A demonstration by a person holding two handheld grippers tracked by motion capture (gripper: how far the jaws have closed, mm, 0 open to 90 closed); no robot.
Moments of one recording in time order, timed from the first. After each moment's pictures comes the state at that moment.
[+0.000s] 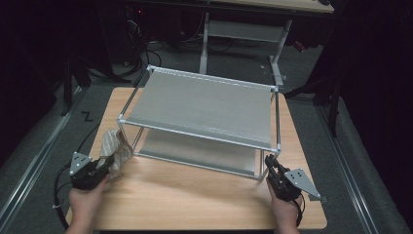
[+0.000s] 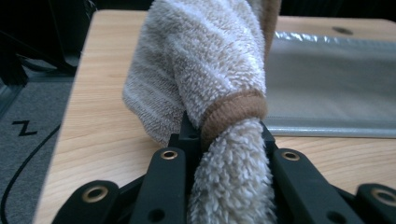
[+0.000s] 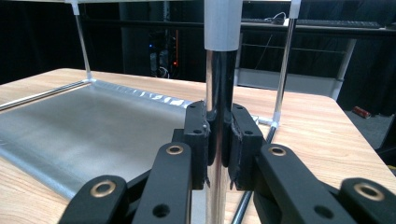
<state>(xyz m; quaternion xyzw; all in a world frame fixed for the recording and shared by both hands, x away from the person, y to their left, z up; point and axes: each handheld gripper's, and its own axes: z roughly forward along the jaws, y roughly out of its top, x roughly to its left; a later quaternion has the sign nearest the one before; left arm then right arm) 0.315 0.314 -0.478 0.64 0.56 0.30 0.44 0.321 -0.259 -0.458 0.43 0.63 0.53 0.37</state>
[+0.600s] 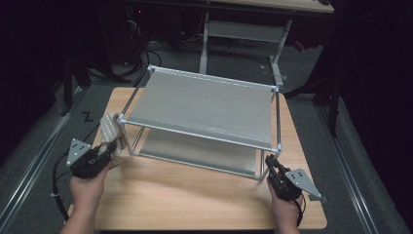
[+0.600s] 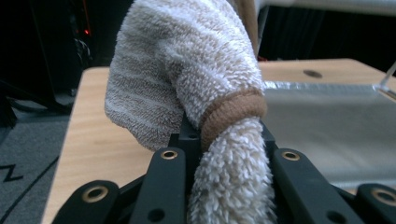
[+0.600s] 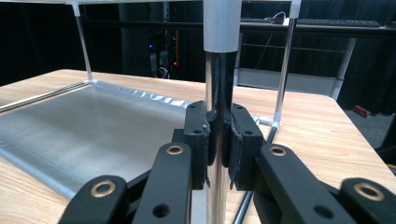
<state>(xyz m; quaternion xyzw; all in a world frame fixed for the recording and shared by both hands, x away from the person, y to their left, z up) 0.323 0.301 -0.436 0.63 0.52 0.32 0.48 0.321 -0.261 -0.458 0.43 0.62 0.53 0.37</state>
